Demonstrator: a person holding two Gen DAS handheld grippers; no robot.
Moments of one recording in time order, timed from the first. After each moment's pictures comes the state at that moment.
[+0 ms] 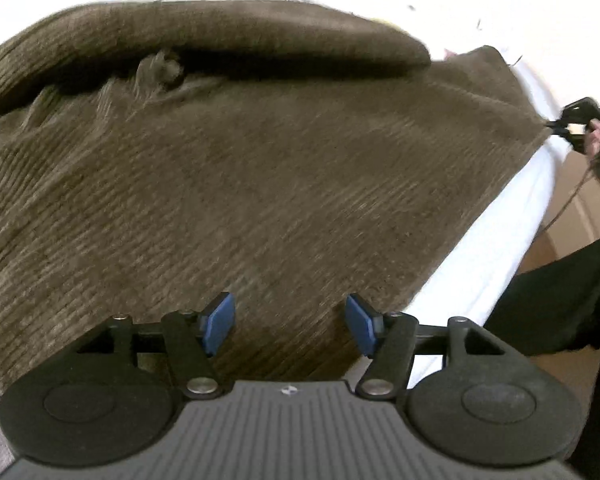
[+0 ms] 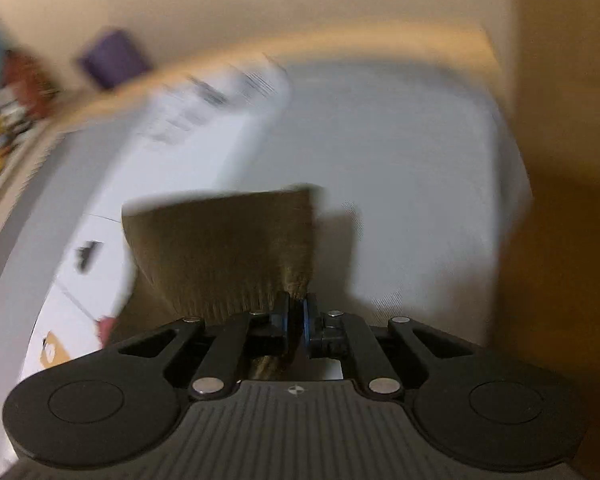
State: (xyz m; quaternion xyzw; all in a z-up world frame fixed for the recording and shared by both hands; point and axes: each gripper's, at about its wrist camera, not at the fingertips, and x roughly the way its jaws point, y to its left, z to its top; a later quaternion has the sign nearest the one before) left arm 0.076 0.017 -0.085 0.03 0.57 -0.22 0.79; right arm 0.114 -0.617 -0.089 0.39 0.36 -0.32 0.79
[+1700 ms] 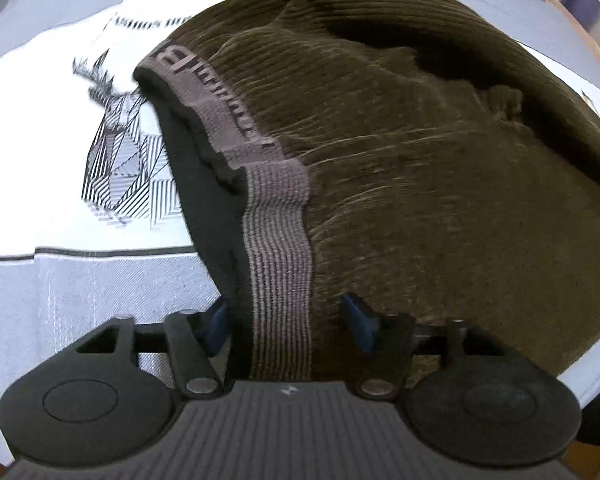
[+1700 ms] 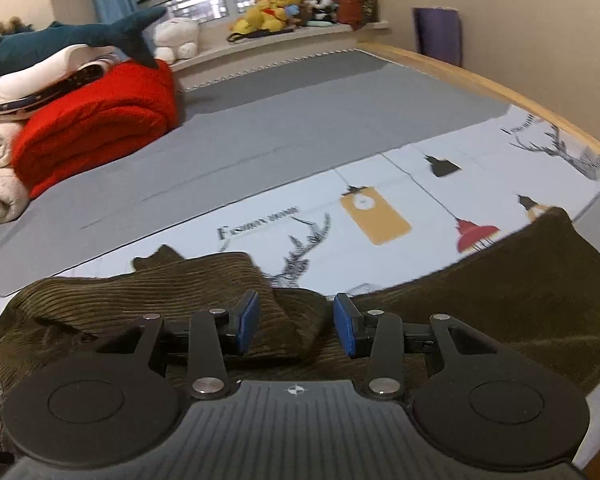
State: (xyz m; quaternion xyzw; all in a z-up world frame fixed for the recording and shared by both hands) left arm 0.066 0.208 -0.094 -0.05 0.59 0.04 0.81; right arm 0.157 -0.269 0.007 0.11 0.36 0.00 0.93
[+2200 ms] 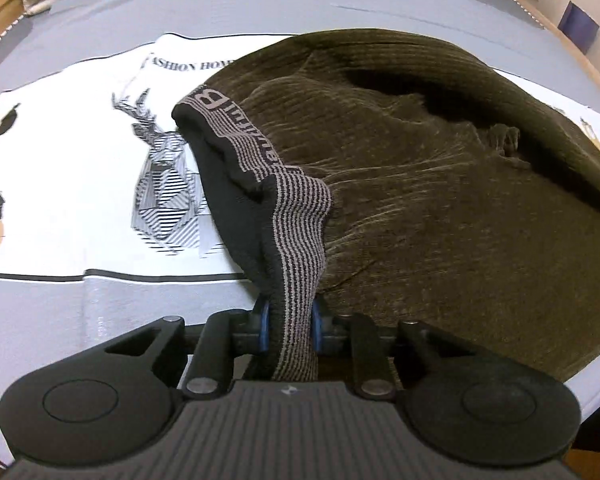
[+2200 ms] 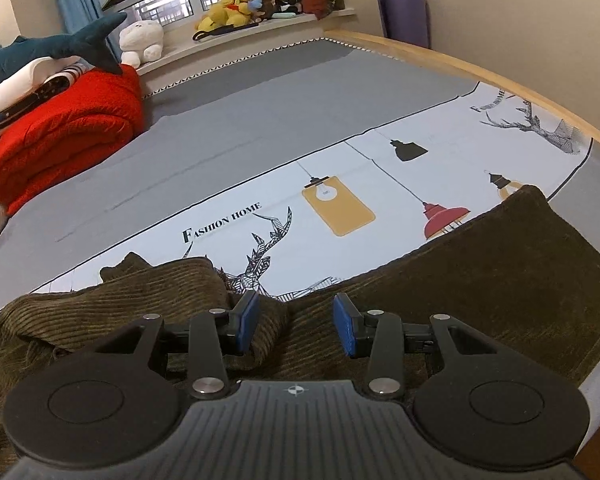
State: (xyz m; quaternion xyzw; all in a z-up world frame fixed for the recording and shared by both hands) left arm 0.043 0.228 -0.069 -0.05 0.54 0.07 0.84; right arm 0.163 -0.293 -0.002 0.13 0.38 -0.03 0.92
